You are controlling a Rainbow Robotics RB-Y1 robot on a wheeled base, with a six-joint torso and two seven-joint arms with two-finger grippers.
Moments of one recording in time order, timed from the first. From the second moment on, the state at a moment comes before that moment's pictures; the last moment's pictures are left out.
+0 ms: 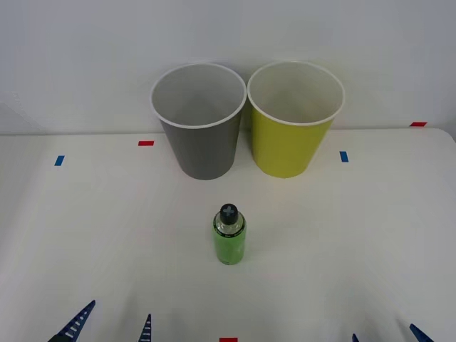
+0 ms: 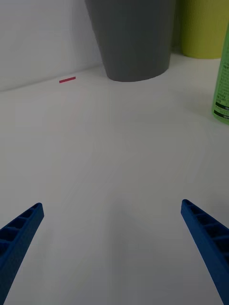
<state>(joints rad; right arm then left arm) 0.96 -0.47 0.27 -1.90 -0.20 -0.48 1.58 0.91 0.27 -0.29 -1.91 -0.03 -0.40 -1.66</state>
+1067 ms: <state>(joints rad) 0.96 -0.47 0.27 -1.90 -0.20 -0.48 1.58 0.61 0.54 -0.49 -1.87 0.22 -0.52 -1.67</state>
